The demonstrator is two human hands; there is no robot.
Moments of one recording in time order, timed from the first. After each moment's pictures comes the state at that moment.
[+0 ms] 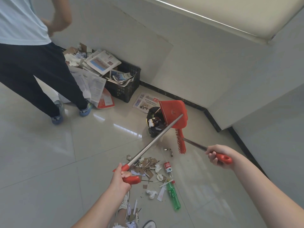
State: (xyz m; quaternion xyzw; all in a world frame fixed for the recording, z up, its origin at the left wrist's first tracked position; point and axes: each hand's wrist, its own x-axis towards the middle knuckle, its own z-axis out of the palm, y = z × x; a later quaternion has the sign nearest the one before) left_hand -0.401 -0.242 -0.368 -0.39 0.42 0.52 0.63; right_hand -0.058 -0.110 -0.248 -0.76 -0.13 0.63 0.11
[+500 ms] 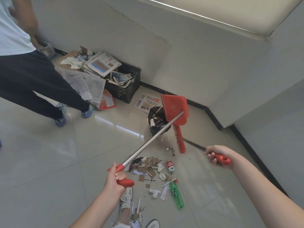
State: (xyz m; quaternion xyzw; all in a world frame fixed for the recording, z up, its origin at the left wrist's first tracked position) left_hand -0.416 -0.261 -0.355 -0.34 0.44 0.56 0.61; right_hand -0.055 -0.125 -0.258 -0.76 -0.14 0.63 0.11
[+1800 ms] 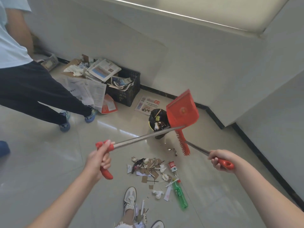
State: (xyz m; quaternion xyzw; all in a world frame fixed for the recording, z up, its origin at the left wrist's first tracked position) left_hand -0.473 -0.238 -0.299 0.10 0.59 0.51 0.62; right_hand -0.021 -0.158 -0.265 -0.76 -0.16 0.62 0.11
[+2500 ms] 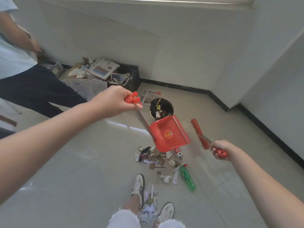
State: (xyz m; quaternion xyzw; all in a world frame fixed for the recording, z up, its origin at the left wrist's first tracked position) left_hand -0.368 -0.190 -0.099 0.76 0.60 0.08 0.22; right_hand 0.031 -0.231 -0.303 -0.79 -0.18 0.57 0.12
